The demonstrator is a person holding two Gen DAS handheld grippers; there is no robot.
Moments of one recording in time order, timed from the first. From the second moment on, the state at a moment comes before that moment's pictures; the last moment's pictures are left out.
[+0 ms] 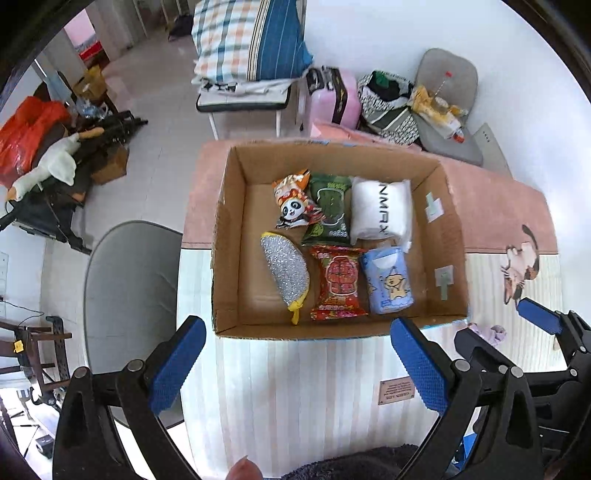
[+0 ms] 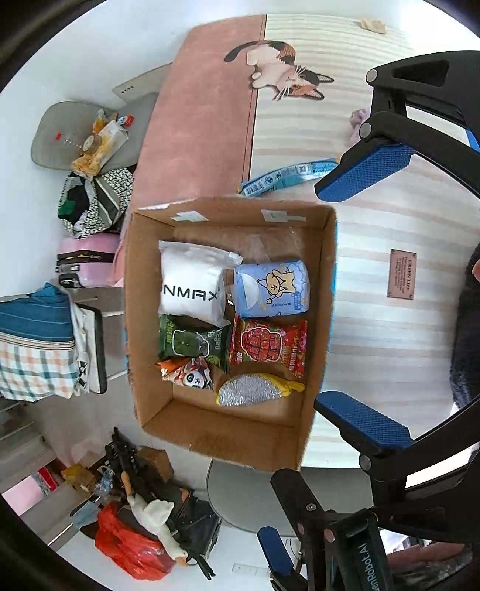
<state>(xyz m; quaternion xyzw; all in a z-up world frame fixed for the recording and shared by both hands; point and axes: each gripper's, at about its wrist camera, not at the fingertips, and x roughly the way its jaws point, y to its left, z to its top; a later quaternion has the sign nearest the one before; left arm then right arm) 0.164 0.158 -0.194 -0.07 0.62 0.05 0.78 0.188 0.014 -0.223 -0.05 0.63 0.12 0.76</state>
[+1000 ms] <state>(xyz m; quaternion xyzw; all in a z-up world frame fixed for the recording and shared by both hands) 0.266 -0.115 -0.261 0.06 0.67 -0.07 0.73 0.139 -0.292 -0.349 0.33 0.68 -0.09 0.65</state>
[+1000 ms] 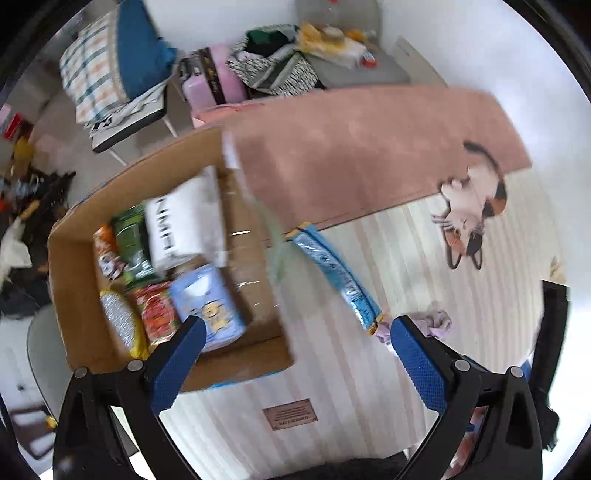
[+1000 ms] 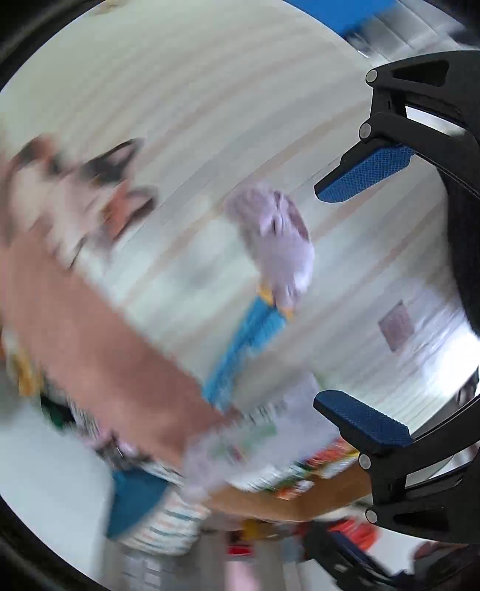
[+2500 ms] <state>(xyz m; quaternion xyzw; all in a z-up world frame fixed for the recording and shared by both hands) 0.161 -0.243 -0.449 0.20 0.76 -0.15 0.60 0.132 -0.375 -0.423 0.14 0.77 0.04 0.62</state>
